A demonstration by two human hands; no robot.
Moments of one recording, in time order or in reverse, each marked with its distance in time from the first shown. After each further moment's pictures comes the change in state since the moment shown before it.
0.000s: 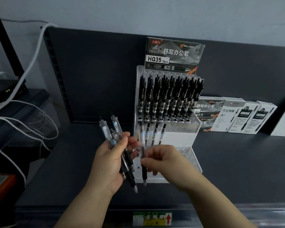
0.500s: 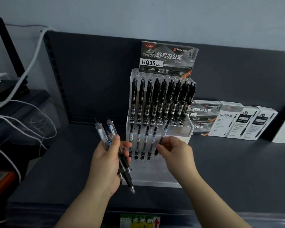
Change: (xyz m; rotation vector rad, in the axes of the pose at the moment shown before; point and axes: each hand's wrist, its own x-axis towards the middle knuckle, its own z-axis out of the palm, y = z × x) left_hand -0.004 -0.013 0.021 0.005 0.111 0.103; right_hand 0.019 0.032 -0.041 -0.264 0.489 -0.005
